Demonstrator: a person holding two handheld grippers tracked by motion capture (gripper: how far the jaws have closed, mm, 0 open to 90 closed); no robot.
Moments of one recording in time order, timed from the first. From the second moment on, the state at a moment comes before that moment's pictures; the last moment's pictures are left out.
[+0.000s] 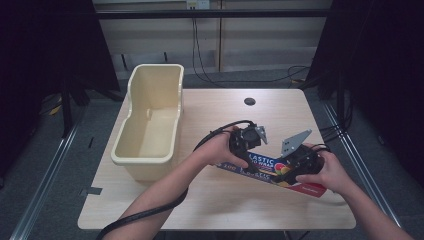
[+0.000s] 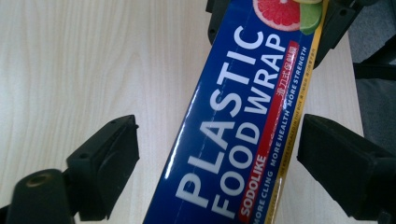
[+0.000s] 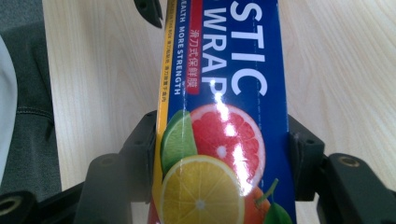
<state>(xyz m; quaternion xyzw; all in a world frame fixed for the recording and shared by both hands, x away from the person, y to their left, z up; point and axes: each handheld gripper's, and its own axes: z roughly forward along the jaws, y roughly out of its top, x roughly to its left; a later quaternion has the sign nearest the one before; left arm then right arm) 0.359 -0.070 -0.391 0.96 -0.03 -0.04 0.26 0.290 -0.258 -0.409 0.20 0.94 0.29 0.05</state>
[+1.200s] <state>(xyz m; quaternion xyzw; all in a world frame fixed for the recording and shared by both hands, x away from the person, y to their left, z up) 0.341 -0.072 -0.374 0.97 -0.04 -0.04 0.21 0.295 -0.267 -0.402 0.15 0.93 0.34 0.03</state>
